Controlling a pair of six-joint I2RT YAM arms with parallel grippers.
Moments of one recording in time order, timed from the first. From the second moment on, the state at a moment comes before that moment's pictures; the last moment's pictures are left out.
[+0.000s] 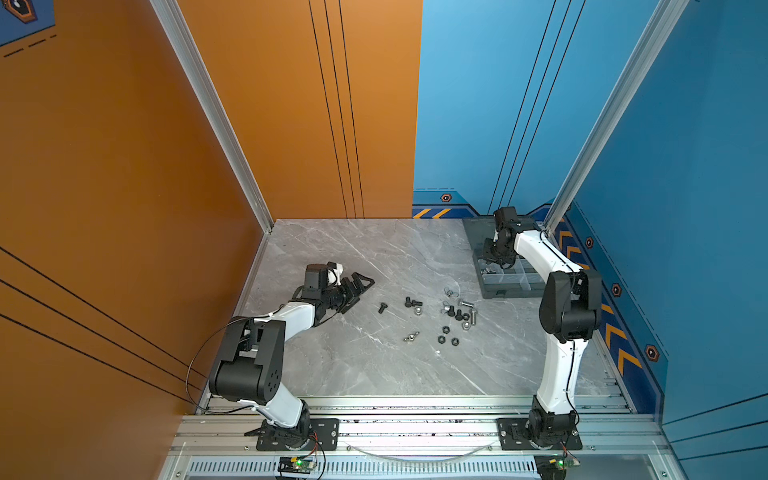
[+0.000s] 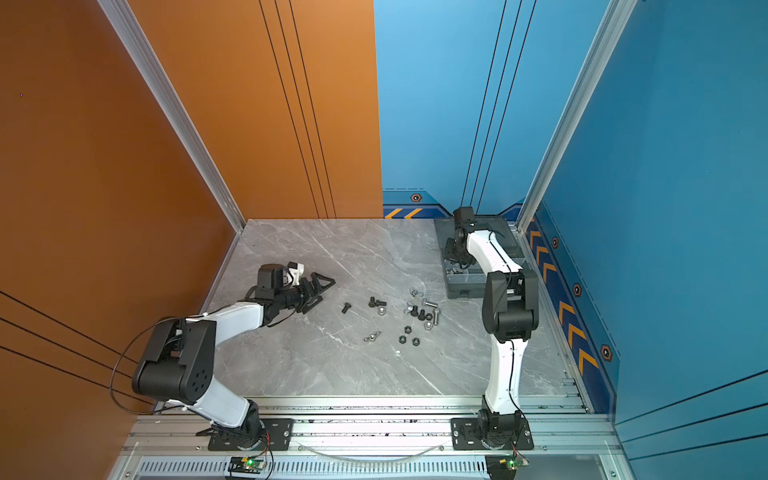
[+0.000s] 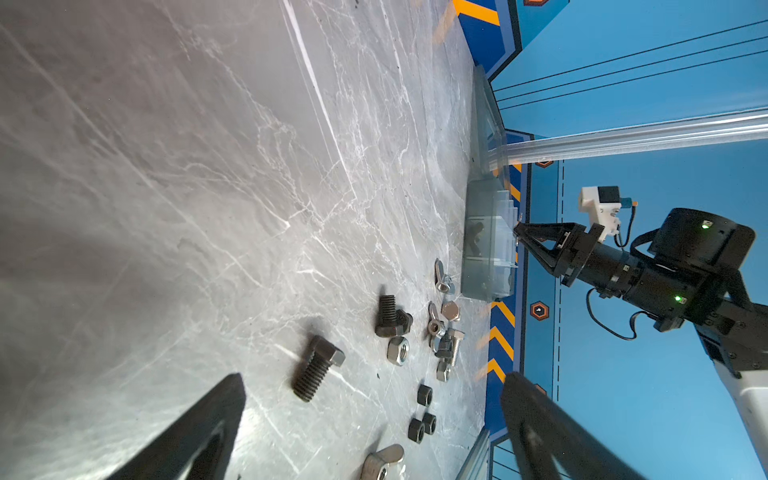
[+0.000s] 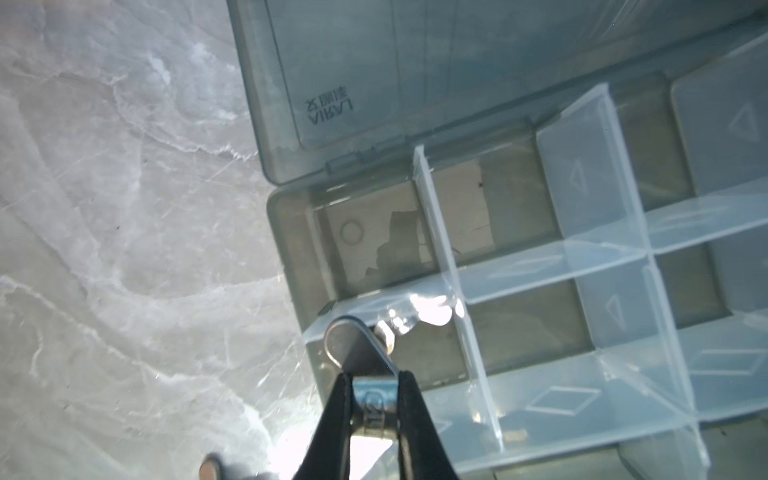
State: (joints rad) left arm -0.11 1.59 0.74 0.19 0.65 -0.86; right arm 0.08 2.11 1.79 -0.82 0.05 0.35
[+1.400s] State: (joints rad) left arm -0.12 1.60 0.74 0.19 0.64 -0.86; right arm 0.08 2.16 1.81 -0.82 0.08 0.33
